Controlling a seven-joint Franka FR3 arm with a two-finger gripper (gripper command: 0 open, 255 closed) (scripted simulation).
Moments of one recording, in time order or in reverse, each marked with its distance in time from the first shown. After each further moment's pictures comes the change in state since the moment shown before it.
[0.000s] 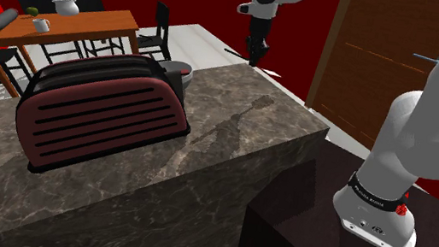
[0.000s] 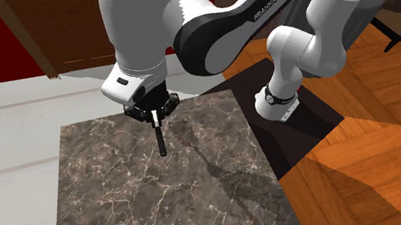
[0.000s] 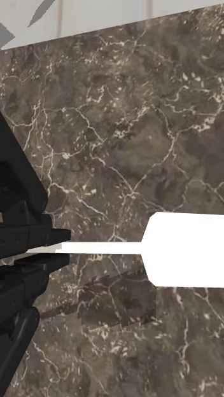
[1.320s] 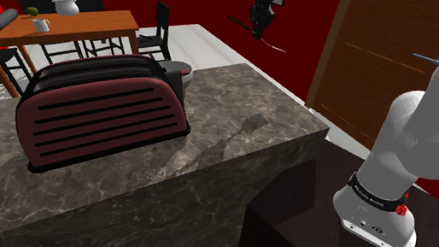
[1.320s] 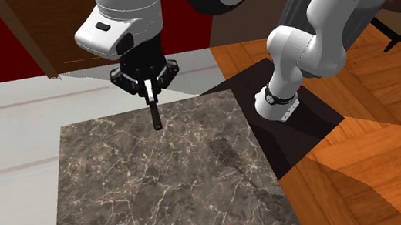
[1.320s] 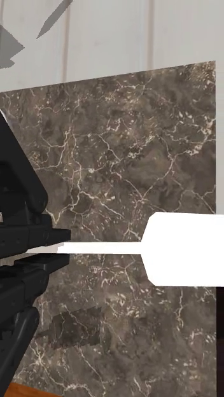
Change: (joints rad) arm 0.003 -0.037 0.007 0.233 -0.020 -0.265 0.026
